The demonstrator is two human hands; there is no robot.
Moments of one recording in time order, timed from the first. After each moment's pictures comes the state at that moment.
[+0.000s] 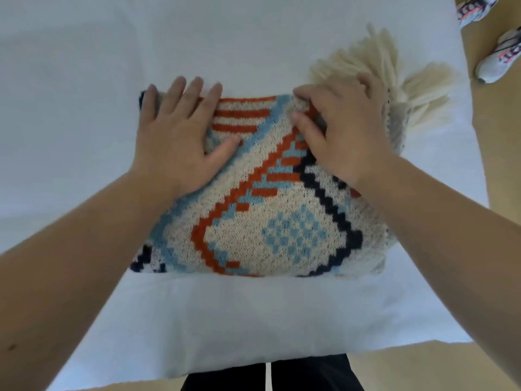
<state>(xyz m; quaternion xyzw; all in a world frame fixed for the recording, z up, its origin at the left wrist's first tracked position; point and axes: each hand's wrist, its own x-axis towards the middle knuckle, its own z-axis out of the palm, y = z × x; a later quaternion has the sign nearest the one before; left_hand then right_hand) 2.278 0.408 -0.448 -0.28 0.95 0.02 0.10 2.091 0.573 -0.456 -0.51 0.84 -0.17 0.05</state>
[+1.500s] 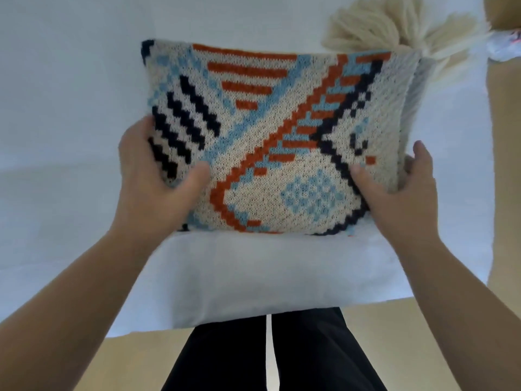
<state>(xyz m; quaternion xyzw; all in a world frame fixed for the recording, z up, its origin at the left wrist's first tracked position) 2.396 0.469 -0.439 -0.48 0.76 0.43 -0.06 2.174 0.700 -0.448 -0.09 0.91 -0.33 0.25</state>
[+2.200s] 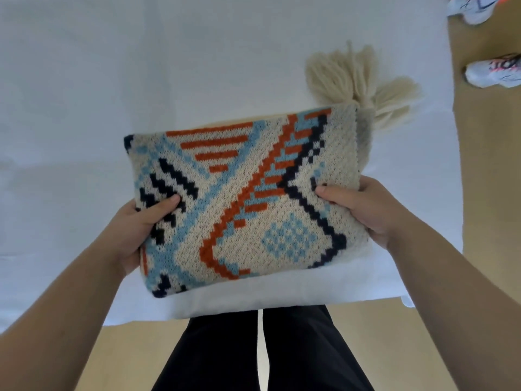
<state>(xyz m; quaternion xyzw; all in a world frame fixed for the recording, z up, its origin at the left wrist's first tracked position) 2.450 0.477 -0.433 -0.59 0.38 0.71 0.03 2.162 0.689 -0.423 0.01 0.70 -0.42 0.58</state>
